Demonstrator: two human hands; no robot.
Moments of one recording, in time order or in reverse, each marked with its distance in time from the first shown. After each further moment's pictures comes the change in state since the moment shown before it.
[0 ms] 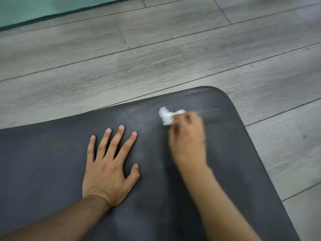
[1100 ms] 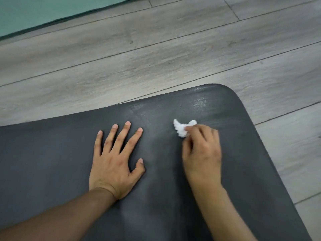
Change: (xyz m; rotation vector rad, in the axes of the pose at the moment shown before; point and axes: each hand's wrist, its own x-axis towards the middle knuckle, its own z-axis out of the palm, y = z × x) left_hand 0.005 -0.003 0.000 0.000 0.016 0.002; right_hand -0.034 0.014 -0.020 0.068 0.011 0.031
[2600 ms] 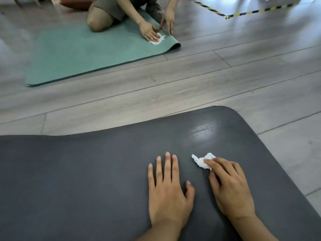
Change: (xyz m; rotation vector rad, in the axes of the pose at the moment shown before) left_hand -0.068 0.073 0.009 -0.184 0.124 -0.150; right_hand -0.085 0.018 -0.027 -0.076 -0.052 -0.199
